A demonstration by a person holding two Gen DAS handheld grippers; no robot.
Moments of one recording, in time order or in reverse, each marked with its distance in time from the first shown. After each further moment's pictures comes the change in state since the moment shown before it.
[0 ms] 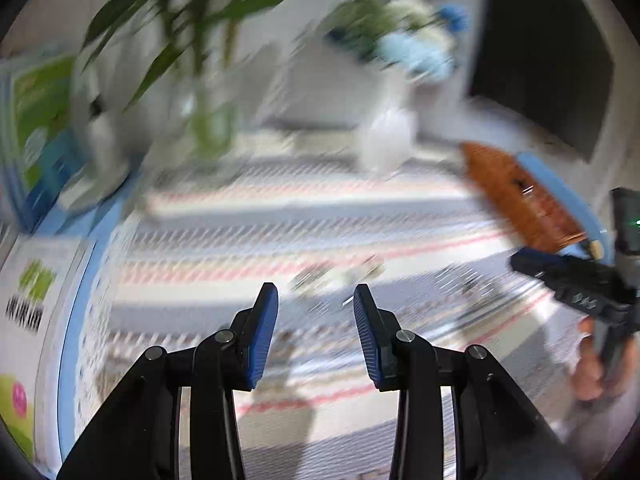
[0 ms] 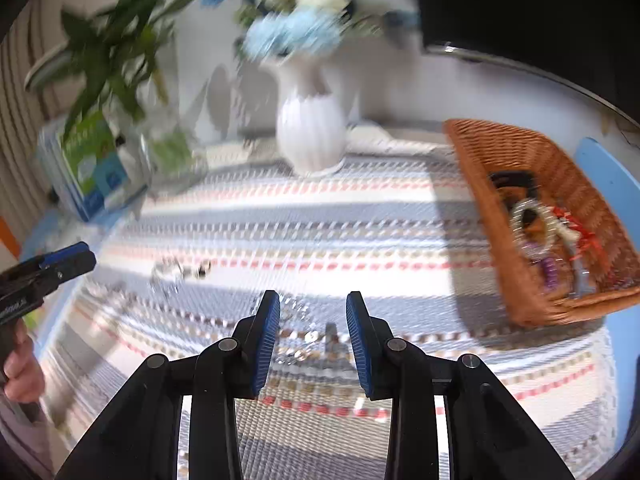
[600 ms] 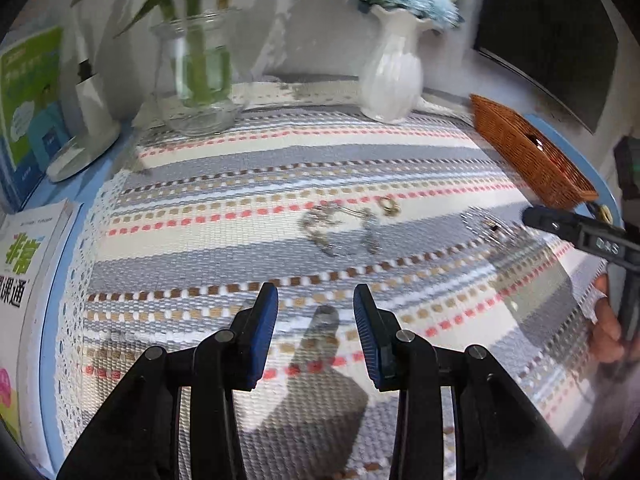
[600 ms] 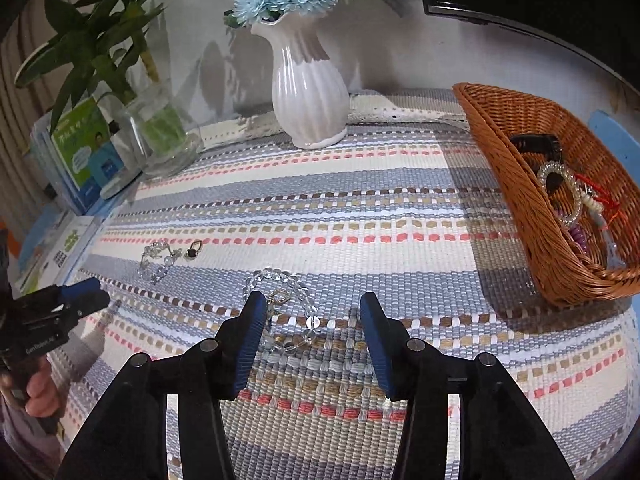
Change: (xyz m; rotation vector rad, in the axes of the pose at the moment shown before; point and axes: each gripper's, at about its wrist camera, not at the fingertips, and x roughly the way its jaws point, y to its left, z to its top) left arm 0.017 -0.005 -0.023 0.070 0.103 -0.023; right arm 0.021 -0.011 -0.006 0.058 0.051 0.040
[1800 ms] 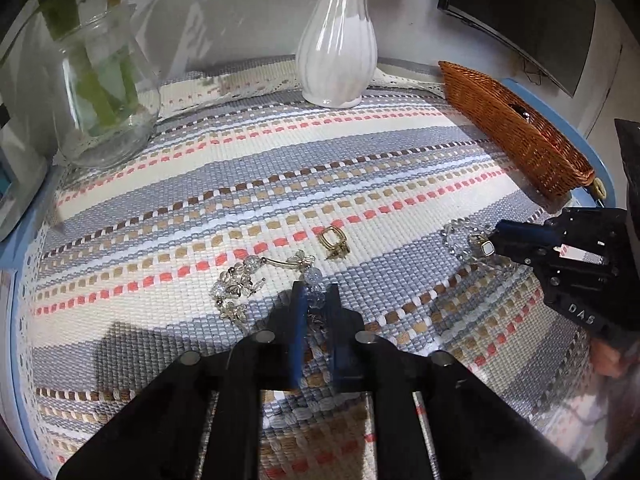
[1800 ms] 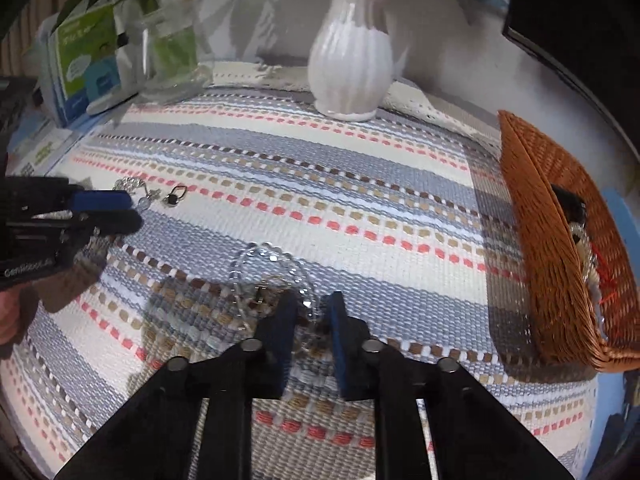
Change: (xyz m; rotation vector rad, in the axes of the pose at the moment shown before) left arm 0.065 -0.034 0.045 0.099 0.073 -0.084; right arm 0.034 0.038 0.001 -0.300 0.112 -0.166
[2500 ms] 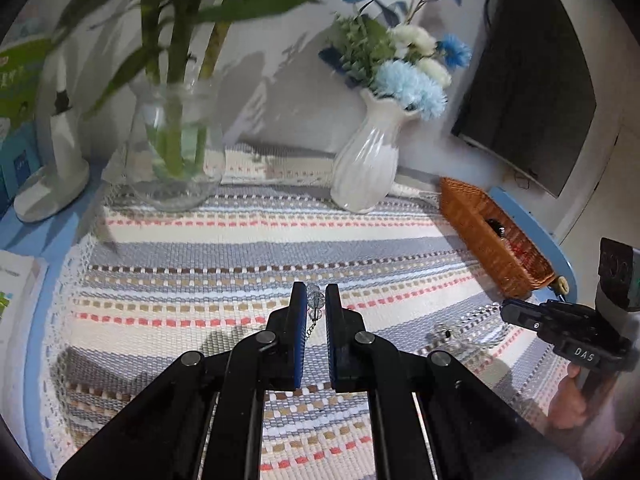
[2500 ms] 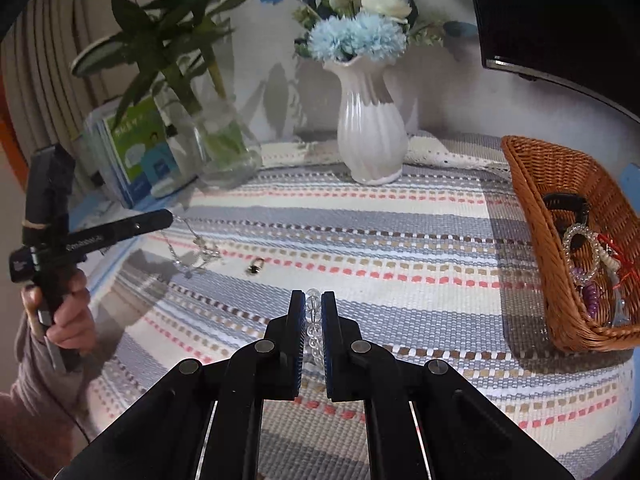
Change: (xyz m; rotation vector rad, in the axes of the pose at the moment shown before) left arm -0.088 0.052 0.006 -0.185 -0.274 -0.089; right arm -0.065 -0.025 -0.001 0.171 -0.220 0.270
